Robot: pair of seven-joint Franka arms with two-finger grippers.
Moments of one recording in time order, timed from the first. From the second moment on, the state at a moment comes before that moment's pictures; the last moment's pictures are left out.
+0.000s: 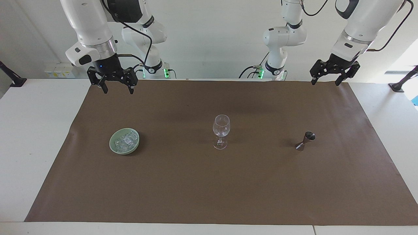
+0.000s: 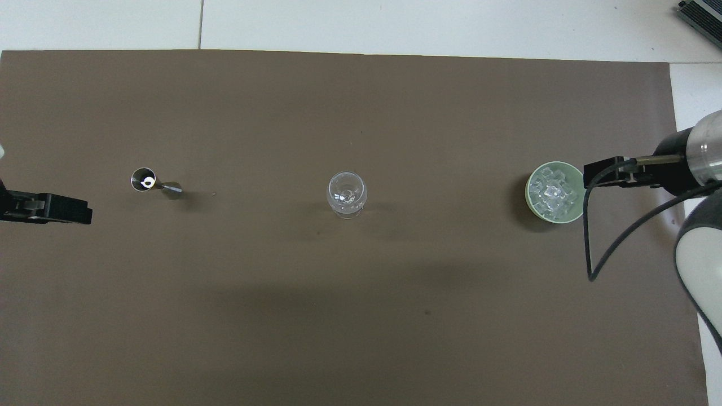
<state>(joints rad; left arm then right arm) 0.00 -0.16 -0.07 -1.75 -0.03 1.59 0.02 0.09 -0.03 -0.02 -1.63 -0.03 1.66 0.09</state>
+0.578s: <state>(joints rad) 0.03 -0.14 -0.05 -1.75 -0.12 1.51 -0.27 0.09 -0.03 -0.02 -1.63 -0.03 1.66 0.09</state>
